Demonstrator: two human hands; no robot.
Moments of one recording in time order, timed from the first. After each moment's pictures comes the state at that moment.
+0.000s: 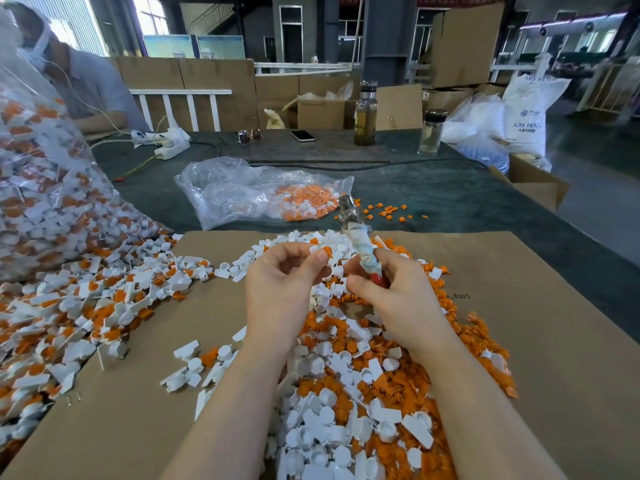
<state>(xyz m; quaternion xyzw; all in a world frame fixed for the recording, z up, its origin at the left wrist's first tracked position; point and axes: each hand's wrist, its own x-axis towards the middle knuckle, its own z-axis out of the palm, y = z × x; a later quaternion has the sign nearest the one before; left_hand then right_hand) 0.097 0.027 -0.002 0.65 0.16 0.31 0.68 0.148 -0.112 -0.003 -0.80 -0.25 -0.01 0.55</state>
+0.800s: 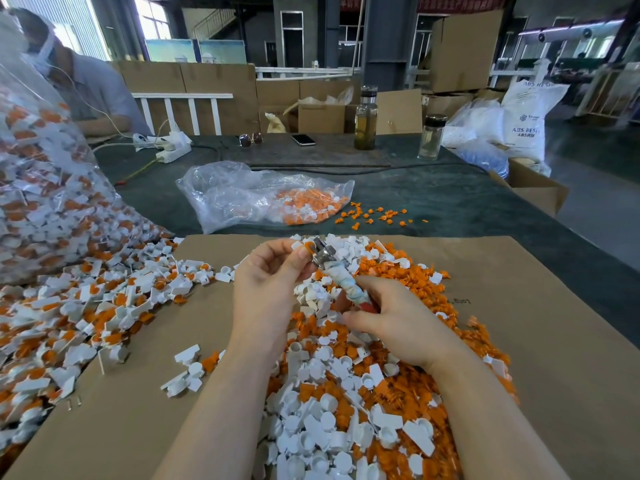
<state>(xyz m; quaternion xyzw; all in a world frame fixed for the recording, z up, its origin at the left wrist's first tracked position) 0.095 0.042 -0.003 0.59 0.10 0.32 0.74 0.150 -0.119 -0.003 -0.82 -0.35 0.11 0.43</state>
